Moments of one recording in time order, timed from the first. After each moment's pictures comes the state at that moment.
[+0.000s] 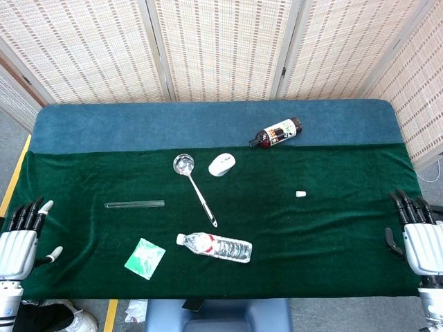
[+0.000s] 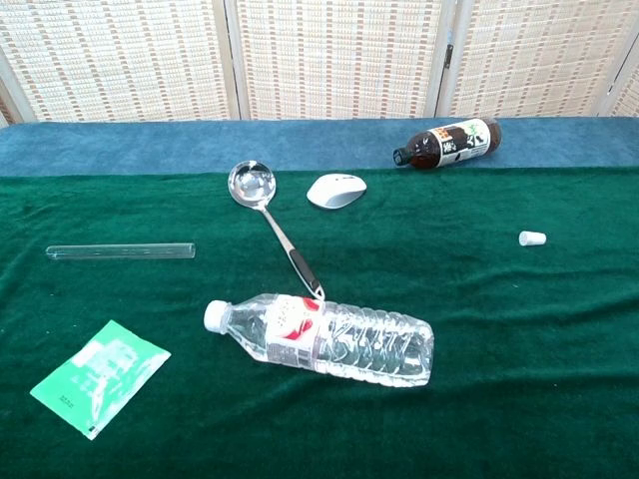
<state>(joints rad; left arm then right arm) -0.12 -1.16 -0.06 -1.60 1.48 1.48 0.14 0.06 -1.11 0.08 -1.61 -1.49 1.52 -0.04</state>
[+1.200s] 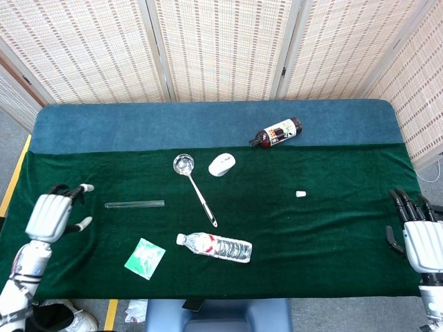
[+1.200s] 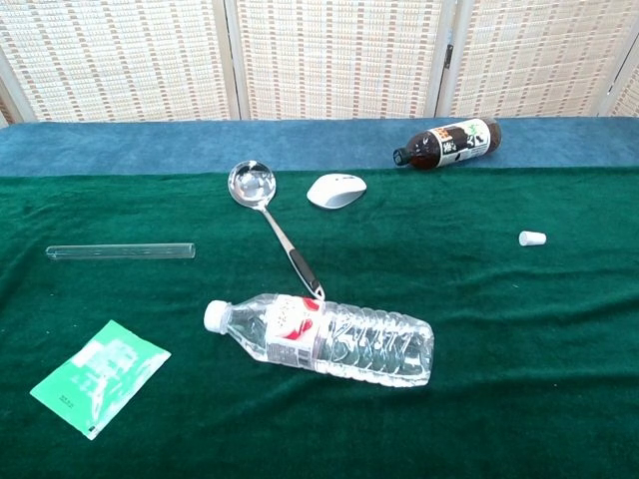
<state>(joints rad) -0.35 -1.19 -0.17 -1.58 1.46 1.27 0.12 0.07 -1.09 0.08 -1.62 -1.49 1.50 -0.07</state>
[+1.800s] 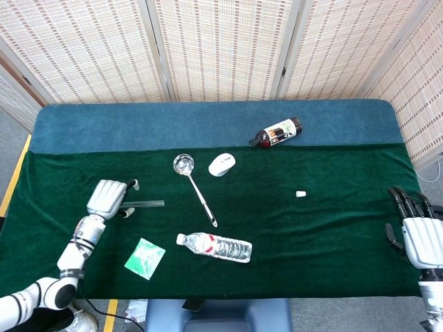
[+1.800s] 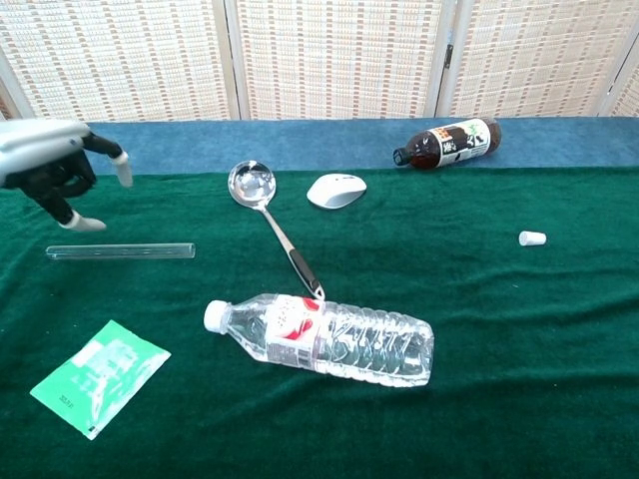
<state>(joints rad) -0.60 -1.44 -0.22 -1.42 1.18 0.95 0.33 0.09 -1.08 0.09 -1.62 -1.46 1.46 -0.07</state>
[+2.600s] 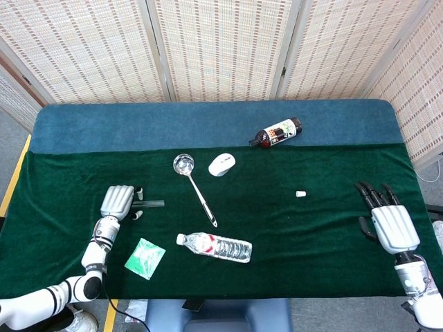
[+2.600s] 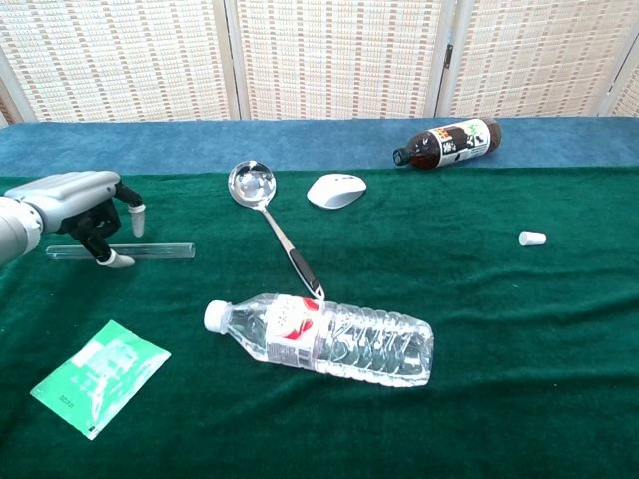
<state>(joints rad) -0.65 -1.64 -0.22 -1.22 0.97 0.94 0.38 0.21 -1.12 0.09 -1.57 -1.49 1.32 -0.06</state>
